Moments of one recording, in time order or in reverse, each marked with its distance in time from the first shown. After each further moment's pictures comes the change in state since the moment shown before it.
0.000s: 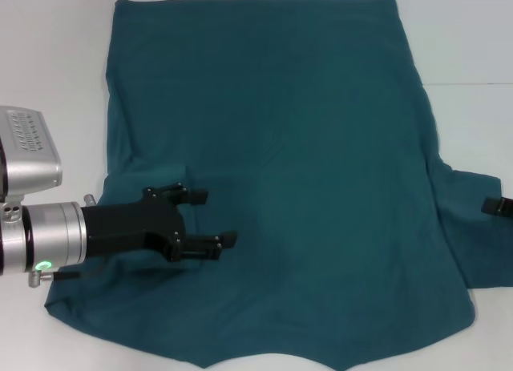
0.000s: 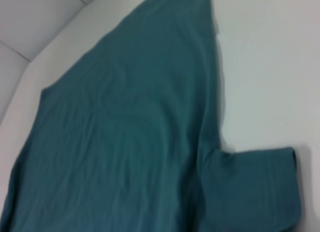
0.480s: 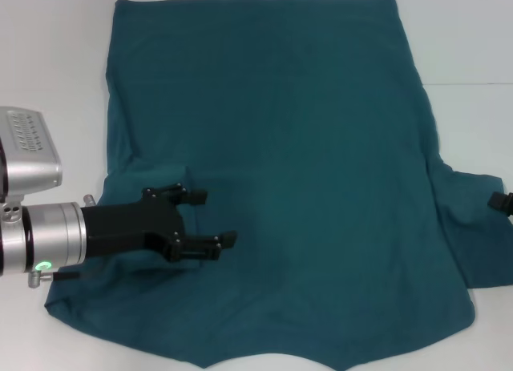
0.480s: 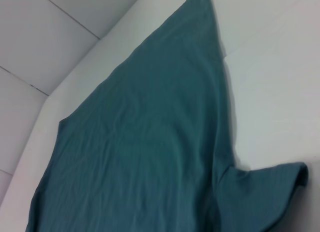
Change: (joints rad) left arm 0.001 0.000 0.000 -0.001 0.000 -0.003 0.000; right arm -0.001 0.025 0.087 0.054 0.061 0.001 -0.074
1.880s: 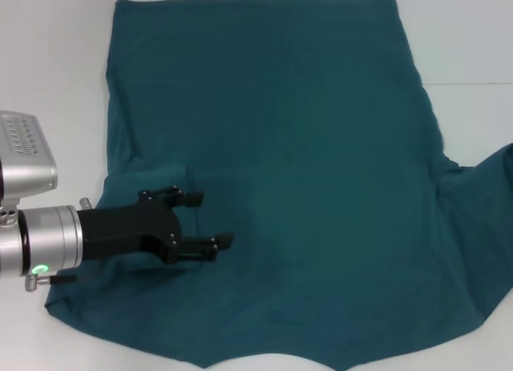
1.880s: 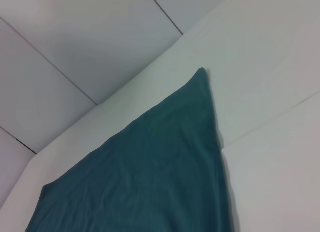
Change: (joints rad) left arm 0.010 0.000 -0.008 -0.001 0.000 0.000 0.000; right arm 0.083 0.000 0.066 0.066 0.127 0.170 -0.194
